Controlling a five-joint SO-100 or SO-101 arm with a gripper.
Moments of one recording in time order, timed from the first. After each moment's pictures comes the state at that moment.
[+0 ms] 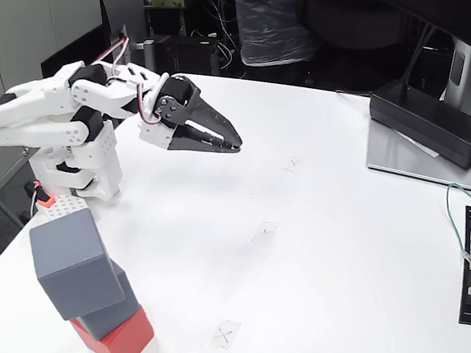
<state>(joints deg) -12.5 187.3 177.3 31.0 -1.1</state>
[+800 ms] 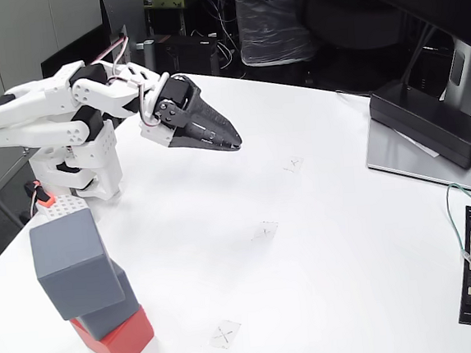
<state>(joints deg) -12.8 187.3 177.3 31.9 6.2</state>
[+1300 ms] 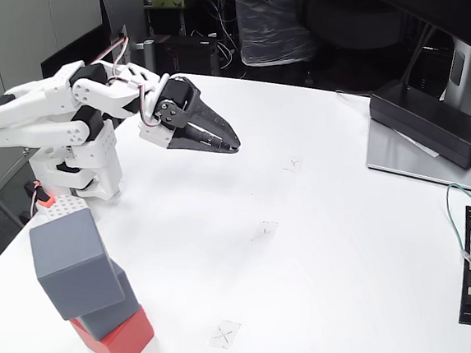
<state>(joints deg) -13.1 187.3 177.3 33.2 5.2</state>
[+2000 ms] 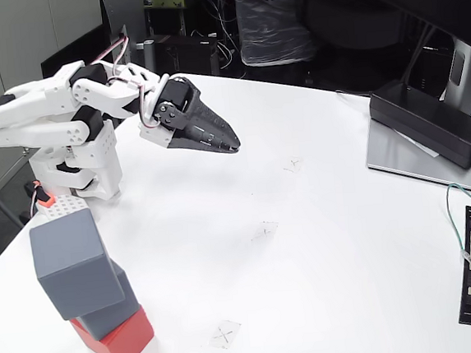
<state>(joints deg) -13.0 187.3 177.3 33.2 8.3</state>
